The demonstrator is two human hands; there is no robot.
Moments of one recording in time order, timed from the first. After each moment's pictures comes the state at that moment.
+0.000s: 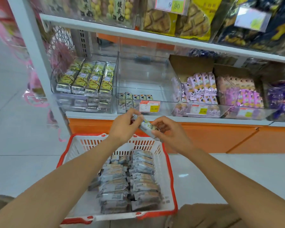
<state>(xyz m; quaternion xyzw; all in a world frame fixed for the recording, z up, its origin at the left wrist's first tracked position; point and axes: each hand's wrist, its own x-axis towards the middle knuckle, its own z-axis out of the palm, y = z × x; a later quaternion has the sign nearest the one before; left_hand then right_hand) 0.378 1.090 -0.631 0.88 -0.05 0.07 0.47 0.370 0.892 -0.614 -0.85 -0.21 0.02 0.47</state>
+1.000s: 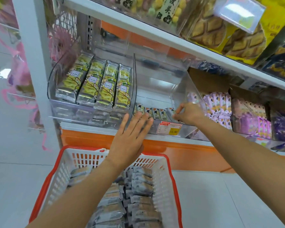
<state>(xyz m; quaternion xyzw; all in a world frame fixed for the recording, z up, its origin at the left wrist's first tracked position) 0.436 1.131 -0.699 0.92 -0.19 0.33 0.07 0.548 0.925 -0.578 -1.00 0.02 0.04 0.07</state>
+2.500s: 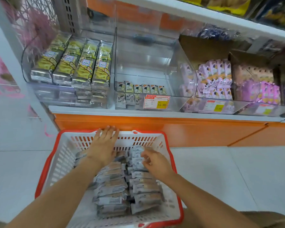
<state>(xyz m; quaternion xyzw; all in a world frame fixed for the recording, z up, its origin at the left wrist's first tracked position) 0.393 1.148 -0.768 0.98 -0.13 -0.10 -0.06 0.374 0.917 -0.782 -0.95 -0.12 0.17 0.23</state>
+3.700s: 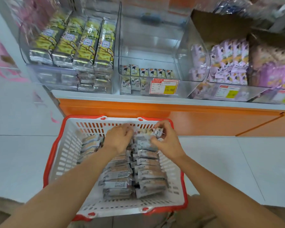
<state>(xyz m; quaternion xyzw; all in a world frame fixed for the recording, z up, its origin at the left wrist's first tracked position) 0.384 1.115 -0.755 0.93 0.03 -0.15 0.33 0.380 0.918 -0.740 -0.85 -0.06 0.06 0.52</state>
